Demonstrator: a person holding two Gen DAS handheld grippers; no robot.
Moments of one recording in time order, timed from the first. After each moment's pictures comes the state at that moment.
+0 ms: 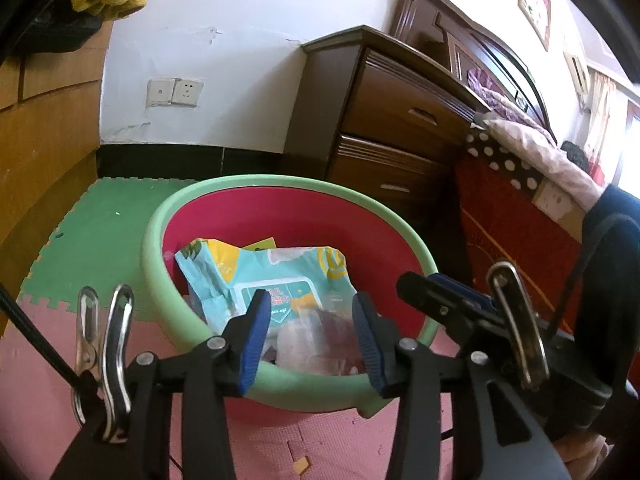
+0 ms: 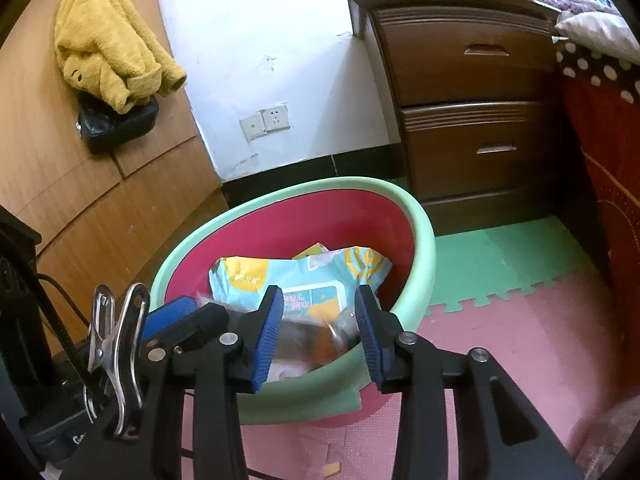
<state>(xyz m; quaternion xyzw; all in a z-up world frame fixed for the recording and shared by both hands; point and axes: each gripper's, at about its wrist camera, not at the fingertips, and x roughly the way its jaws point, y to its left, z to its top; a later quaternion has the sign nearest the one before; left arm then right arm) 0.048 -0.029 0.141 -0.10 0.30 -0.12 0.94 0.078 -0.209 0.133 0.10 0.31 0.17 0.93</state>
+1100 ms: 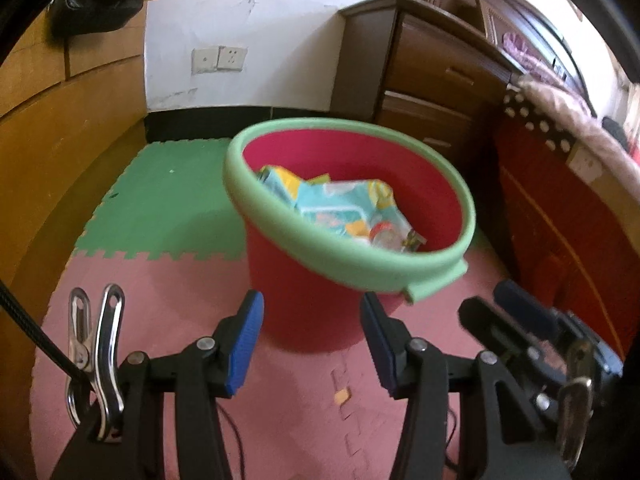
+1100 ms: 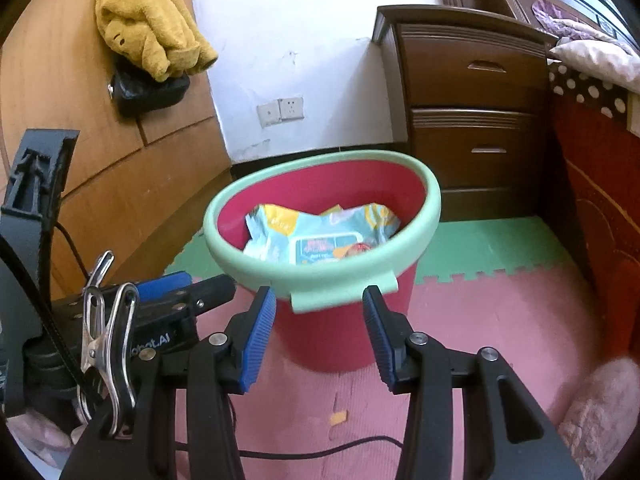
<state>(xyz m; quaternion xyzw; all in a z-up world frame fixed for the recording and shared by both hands) -0.008 -0.019 0.129 -0.05 0.39 -0.03 0.92 -0.014 -0.185 0.131 0.05 0.30 0.16 0.94</state>
